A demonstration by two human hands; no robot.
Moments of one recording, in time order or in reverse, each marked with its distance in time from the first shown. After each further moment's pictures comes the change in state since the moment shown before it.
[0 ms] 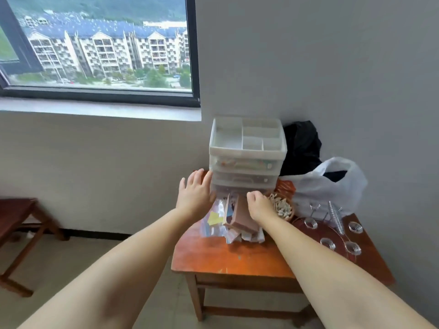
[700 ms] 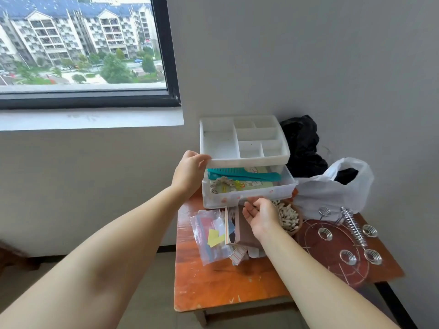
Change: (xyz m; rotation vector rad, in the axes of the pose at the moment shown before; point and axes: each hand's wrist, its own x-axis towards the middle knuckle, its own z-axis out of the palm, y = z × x) left_hand 0.131 -0.022 -0.010 -0.522 0.028 0.046; right_hand 0.030 -0.035 0.022 1.427 0.252 0.492
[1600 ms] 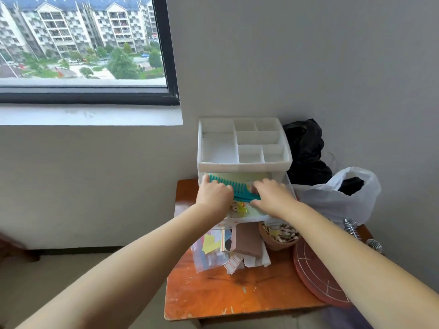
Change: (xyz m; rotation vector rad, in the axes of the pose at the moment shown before) left_hand -0.032 0.045 0.050 0.944 -0.314 0.273; right_hand 0.039 -0.076 0.006 -2.187 -0.309 -0.834
